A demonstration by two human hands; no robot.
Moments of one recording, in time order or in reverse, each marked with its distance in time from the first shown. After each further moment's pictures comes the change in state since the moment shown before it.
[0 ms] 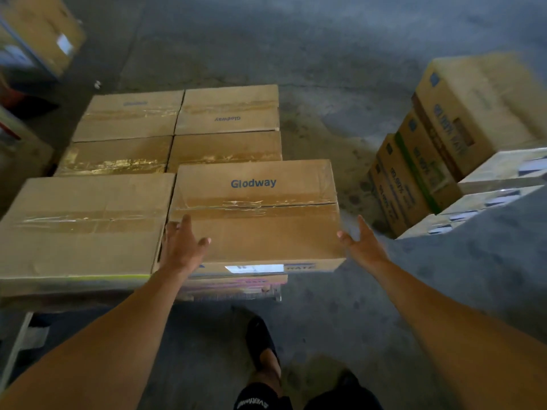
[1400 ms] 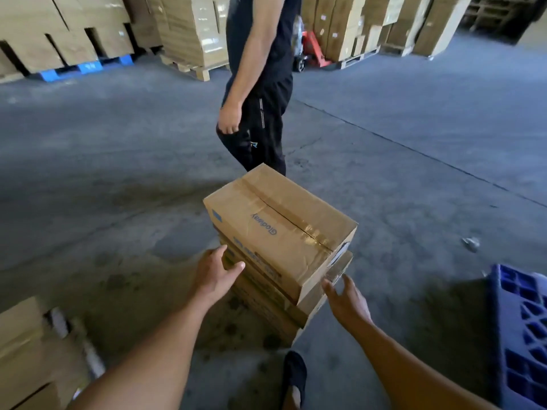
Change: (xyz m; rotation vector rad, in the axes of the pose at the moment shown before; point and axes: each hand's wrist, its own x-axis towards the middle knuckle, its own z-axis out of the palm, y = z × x) left_hand 0.152 0.673 0.178 -0.104 -0.455 0.746; right_hand 0.189 0.096 -0.387 0.382 0.578 0.380
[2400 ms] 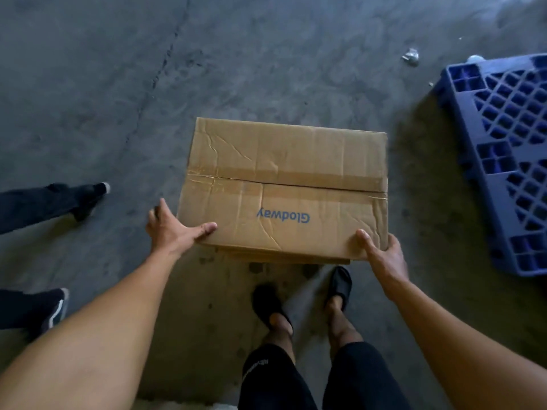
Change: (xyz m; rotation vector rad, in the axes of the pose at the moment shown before) left_hand 0.395 -0.034 -0.037 0.426 -0.361 0.106; right_hand 0.096 -0.062 0.148 0.600 0.454 0.765
